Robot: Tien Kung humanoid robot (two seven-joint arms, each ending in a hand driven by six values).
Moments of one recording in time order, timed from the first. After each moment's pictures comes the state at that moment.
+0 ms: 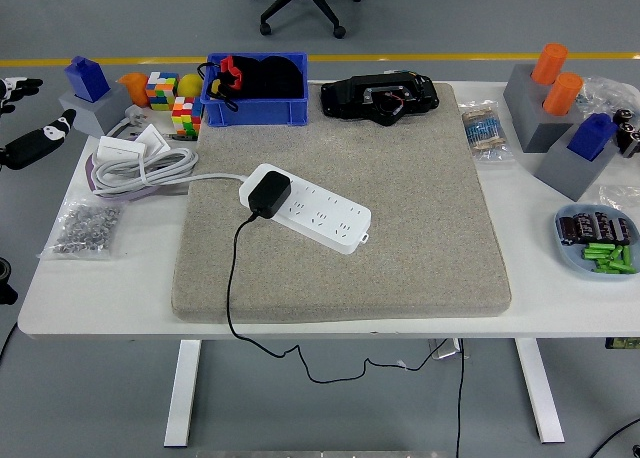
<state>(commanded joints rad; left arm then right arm) -0.21 0.26 -1.59 -1.34 1.83 0.22 0.08 0.09 -0.23 1.17 0.26 -0.80 -0.15 -0.06</state>
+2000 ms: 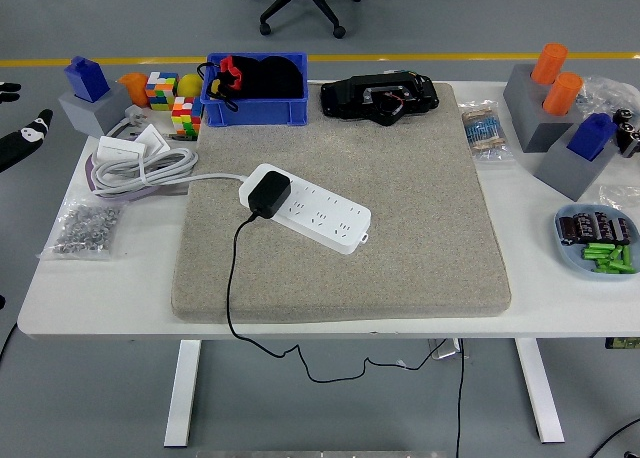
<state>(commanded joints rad) -0.18 0.24 -1.67 -1.38 1.82 0.18 0.11 0.09 -0.22 1.21 0.26 -0.83 -0.13 -0.09</state>
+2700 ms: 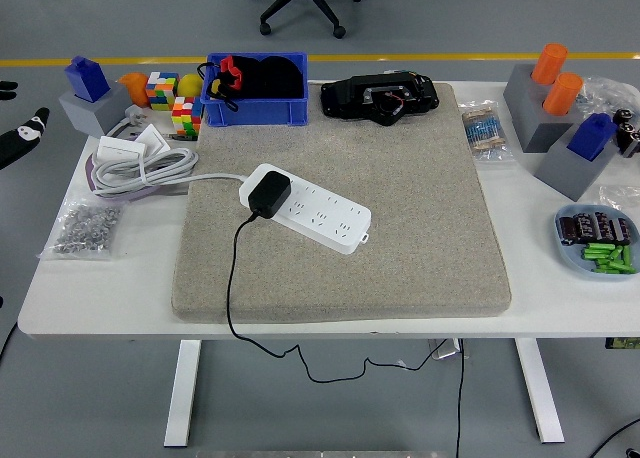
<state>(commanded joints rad) -0.17 0.24 -1.68 -1.40 1.82 0.18 0.10 0.09 -0.22 1.20 0.26 -0.83 -0.13 -0.09</state>
